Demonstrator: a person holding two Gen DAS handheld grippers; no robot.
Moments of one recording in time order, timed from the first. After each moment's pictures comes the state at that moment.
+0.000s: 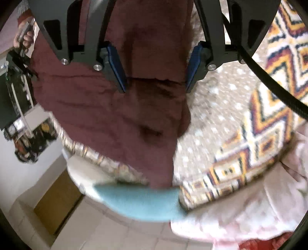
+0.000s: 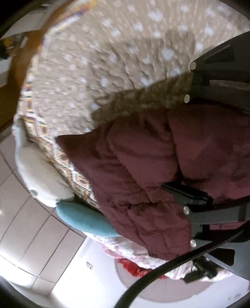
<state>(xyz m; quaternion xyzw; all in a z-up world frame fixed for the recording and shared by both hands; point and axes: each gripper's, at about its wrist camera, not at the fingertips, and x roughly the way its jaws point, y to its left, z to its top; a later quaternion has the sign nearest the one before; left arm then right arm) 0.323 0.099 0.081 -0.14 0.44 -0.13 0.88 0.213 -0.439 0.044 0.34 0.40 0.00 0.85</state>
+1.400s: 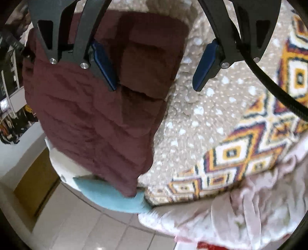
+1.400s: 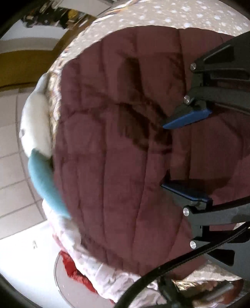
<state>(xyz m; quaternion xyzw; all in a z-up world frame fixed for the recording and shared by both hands) 0.198 0.095 0.054 -0.15 0.42 -0.02 0.89 0.180 -0.279 0.042 0.13 0.44 0.00 0.89</state>
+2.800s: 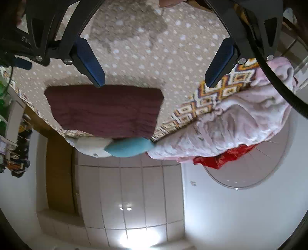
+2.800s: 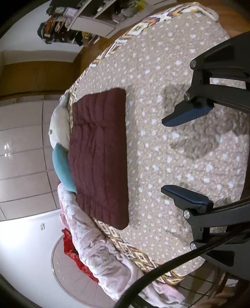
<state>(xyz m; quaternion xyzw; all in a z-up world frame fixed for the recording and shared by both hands) -0.184 0.000 0.162 0.03 0.21 0.03 0.98 -0.148 -0.182 0.101 0.08 0.36 -0.02 0.93</state>
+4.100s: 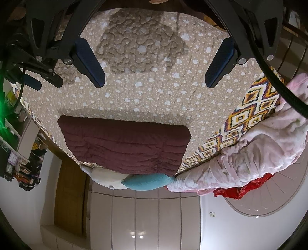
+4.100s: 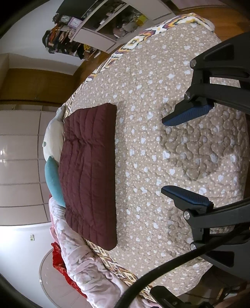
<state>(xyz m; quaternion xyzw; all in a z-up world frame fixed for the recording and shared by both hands) -0.161 -0.018 0.111 0.00 0.32 -0.03 0.95 -0.143 -0.178 0.078 0.03 0.38 -0.08 0.92</state>
